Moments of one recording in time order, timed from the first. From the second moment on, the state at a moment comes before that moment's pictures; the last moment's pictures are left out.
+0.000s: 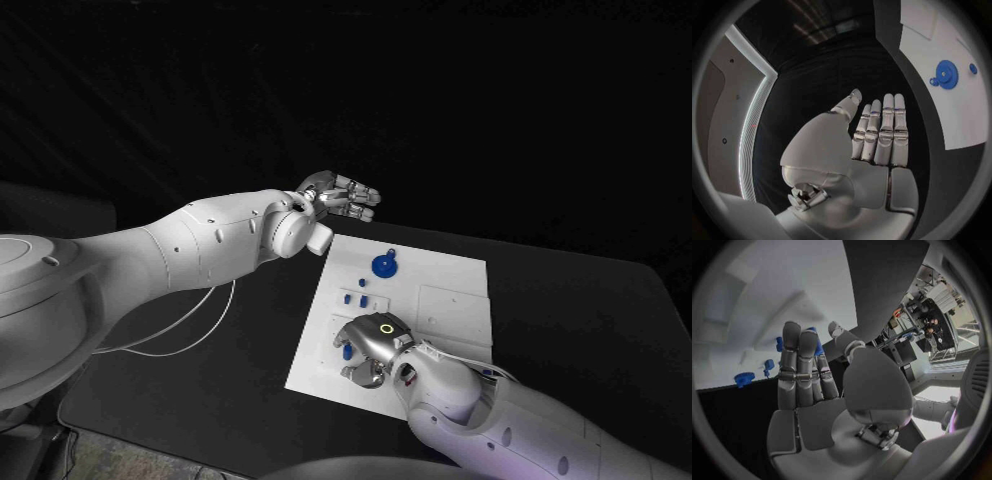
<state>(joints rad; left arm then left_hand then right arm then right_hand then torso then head) 1.25 -0.53 -0.08 0.99 -0.18 -0.12 0.18 1.34 -0.01 0.21 -0.10 0.06 1.03 0.15 0.07 0.07 1.13 0.13 0.06 0.06 1.21 0.10 0.07 0.10 0.08 1.04 0.08 0.12 0.30 0.70 -0.42 0.14 1.47 -2.06 -0.20 -0.29 1.28 -0.20 0.40 -0.17 0.05 1.05 0.12 0.06 0.06 1.09 0.09 0.06 0.06 1.41 -0.02 0.75 0.71 0.15 1.46 -0.04 0.23 1.13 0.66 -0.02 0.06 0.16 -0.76</state>
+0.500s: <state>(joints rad) 1.25 -0.54 -0.09 0.99 -0.19 -0.12 0.17 1.34 -0.01 0.20 -0.10 0.06 1.03 0.15 0.07 0.07 1.13 0.13 0.06 0.06 1.21 0.10 0.07 0.10 0.08 1.04 0.08 0.12 0.30 0.70 -0.45 0.14 1.50 -1.99 -0.27 -0.27 1.35 -0.22 0.31 -0.08 0.05 1.03 0.10 0.06 0.06 1.04 0.10 0.07 0.06 1.41 -0.01 0.76 0.68 0.15 1.46 -0.04 0.20 1.08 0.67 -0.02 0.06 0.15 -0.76</state>
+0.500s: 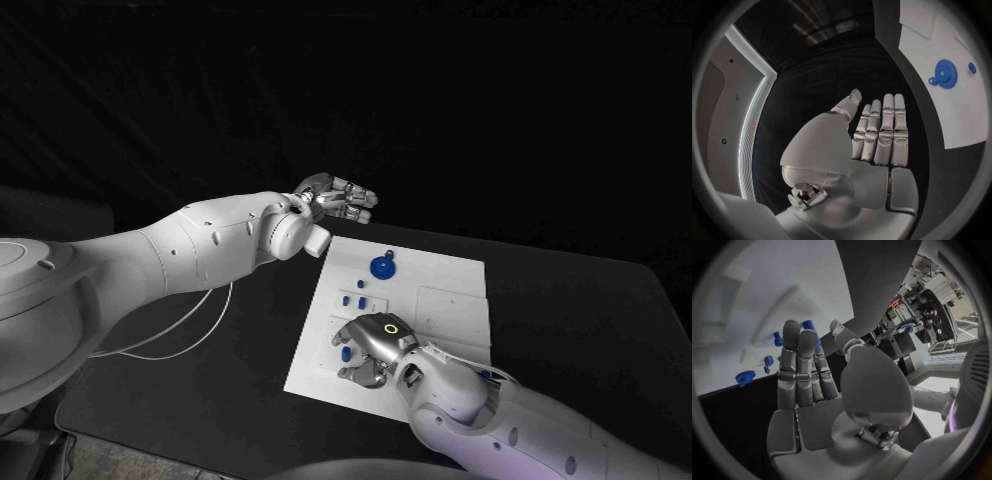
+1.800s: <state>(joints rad) 1.24 -0.72 -0.09 1.19 -0.19 -0.14 0.25 1.31 -0.04 0.11 -0.06 0.06 1.03 0.15 0.07 0.07 1.13 0.12 0.06 0.06 1.21 0.10 0.07 0.10 0.08 1.05 0.09 0.11 0.27 0.79 -0.92 0.33 1.65 -1.09 -0.02 -0.55 1.13 -0.10 0.25 0.06 0.15 1.15 0.04 0.07 0.48 1.30 -0.04 0.97 1.12 1.44 -0.10 1.03 1.09 0.08 1.46 -0.12 0.56 1.22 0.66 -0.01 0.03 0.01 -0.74</state>
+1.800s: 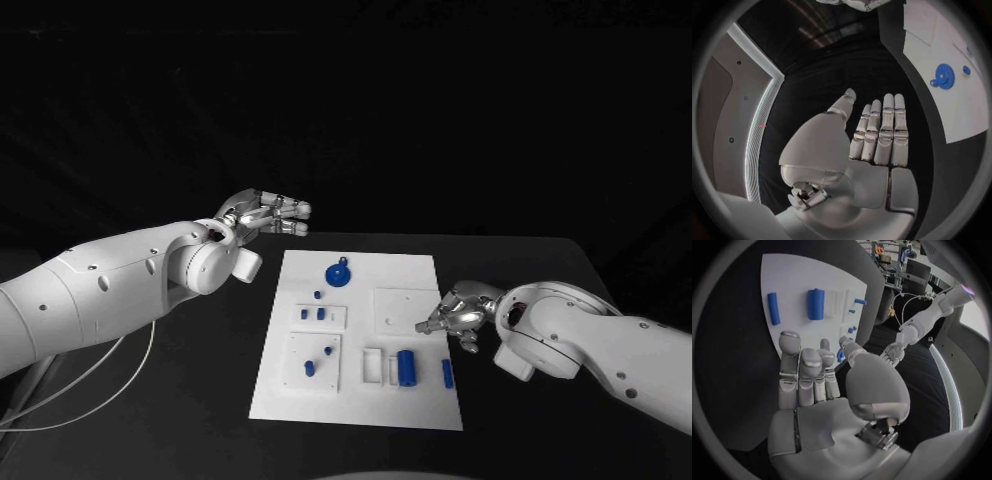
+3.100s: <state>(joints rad) 1.24 -0.73 -0.09 1.23 -0.20 -0.10 0.28 1.28 -0.06 -0.06 0.04 0.06 0.96 0.13 0.07 0.06 1.11 0.14 0.06 0.06 1.04 0.16 0.06 0.07 0.06 0.96 0.15 0.07 0.07 0.80 -0.79 0.18 1.56 -1.09 -0.03 -0.69 1.11 -0.17 0.15 0.20 0.12 1.06 0.07 0.07 0.60 1.31 -0.01 0.98 1.16 1.46 -0.09 1.03 1.16 0.08 1.47 -0.11 0.62 1.30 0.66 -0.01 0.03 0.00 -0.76</state>
